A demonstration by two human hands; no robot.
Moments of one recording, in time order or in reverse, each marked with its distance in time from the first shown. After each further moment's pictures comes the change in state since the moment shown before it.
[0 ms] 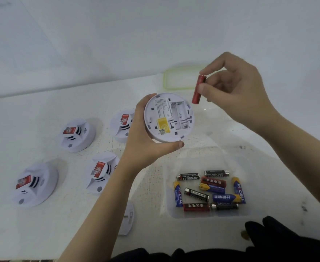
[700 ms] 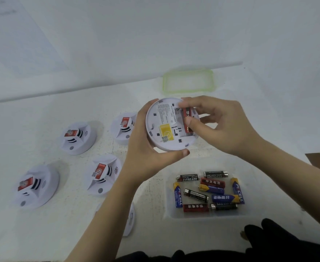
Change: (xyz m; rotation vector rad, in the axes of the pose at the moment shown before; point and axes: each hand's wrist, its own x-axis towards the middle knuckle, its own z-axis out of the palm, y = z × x) left_hand -0.016 0.019 0.004 -0.063 0.002 -0.006; right_hand -0.031 0.010 0.023 -0.077 -0.104 -0.086
